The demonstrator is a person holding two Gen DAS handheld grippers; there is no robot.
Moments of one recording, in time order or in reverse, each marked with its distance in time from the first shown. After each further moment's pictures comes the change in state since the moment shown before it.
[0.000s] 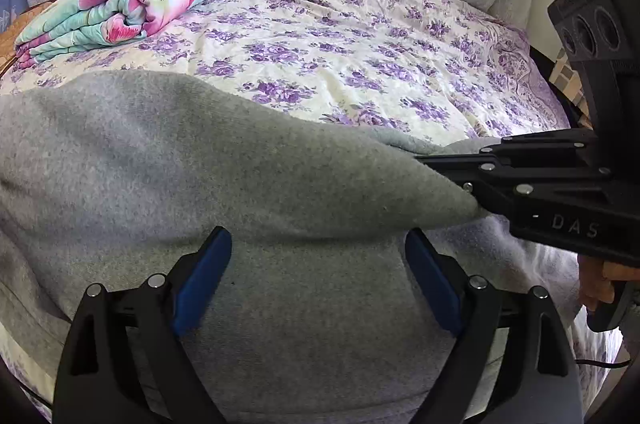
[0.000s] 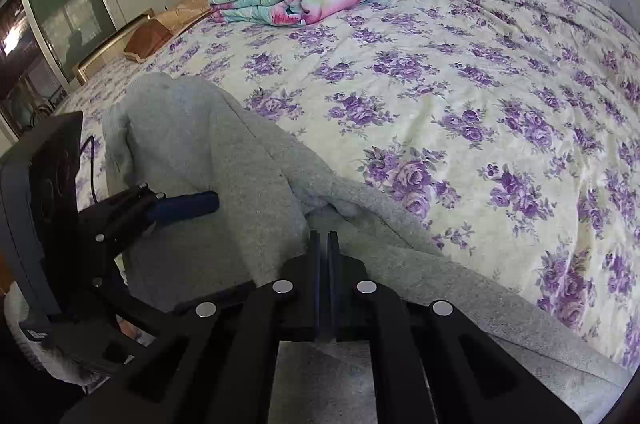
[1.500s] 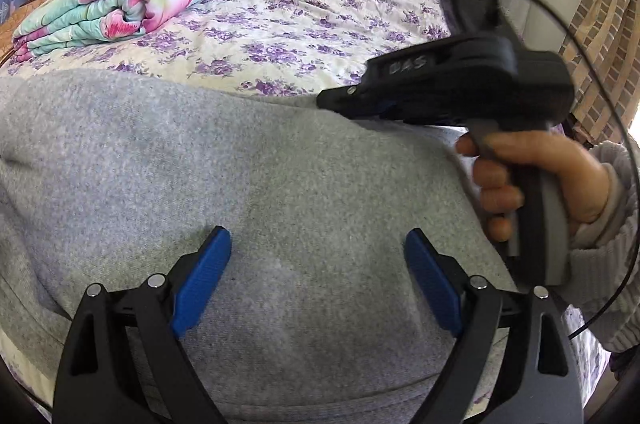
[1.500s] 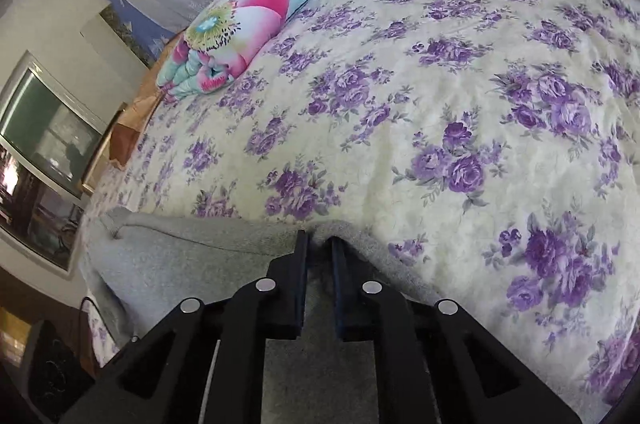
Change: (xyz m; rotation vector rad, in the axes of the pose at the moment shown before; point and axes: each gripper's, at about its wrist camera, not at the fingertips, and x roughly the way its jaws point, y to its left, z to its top) left arm -0.004 0.000 -0.002 -0.022 -0.008 -0.028; right arm 0.055 -0.076 0.052 0.390 -0.057 0.158
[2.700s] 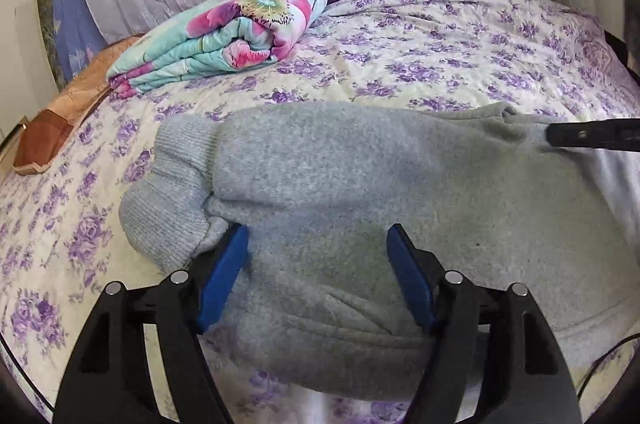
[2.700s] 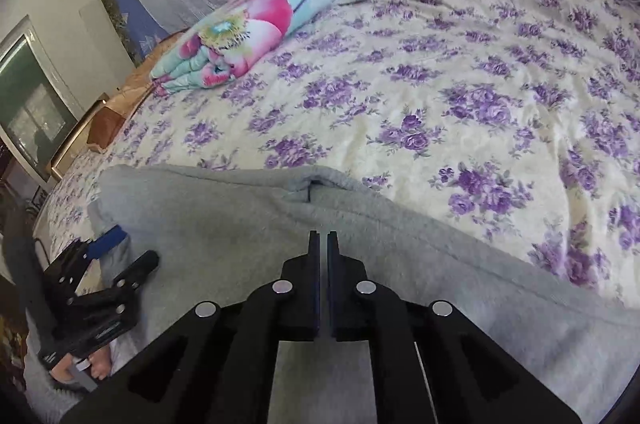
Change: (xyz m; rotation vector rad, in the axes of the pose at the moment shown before) left arm -0.023 0.059 0.010 0.079 -0.066 0.431; right arm -0.063 0.029 -0.065 -0.140 -0.135 -0.187
